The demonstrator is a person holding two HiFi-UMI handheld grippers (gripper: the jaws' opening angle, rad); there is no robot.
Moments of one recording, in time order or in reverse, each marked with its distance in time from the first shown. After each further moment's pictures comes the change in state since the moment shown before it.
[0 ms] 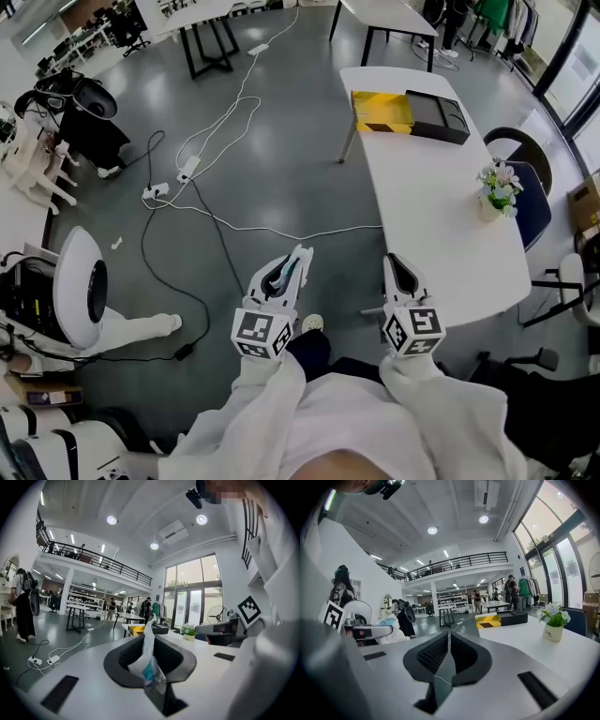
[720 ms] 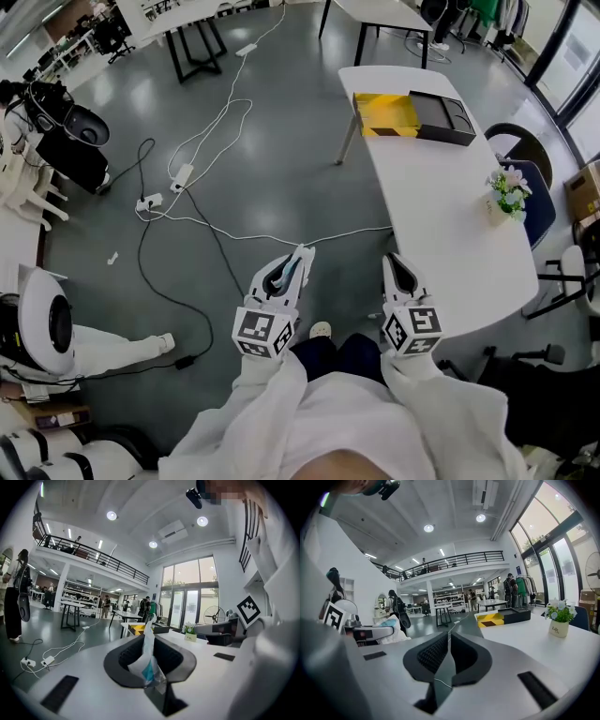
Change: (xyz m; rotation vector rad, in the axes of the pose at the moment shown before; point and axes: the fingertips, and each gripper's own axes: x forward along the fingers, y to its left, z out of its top) left arm 0.036 0.058 -0.005 -0.013 0.019 -0.070; right arm 0.059 0.017 -0.004 0.023 0.012 -0.053
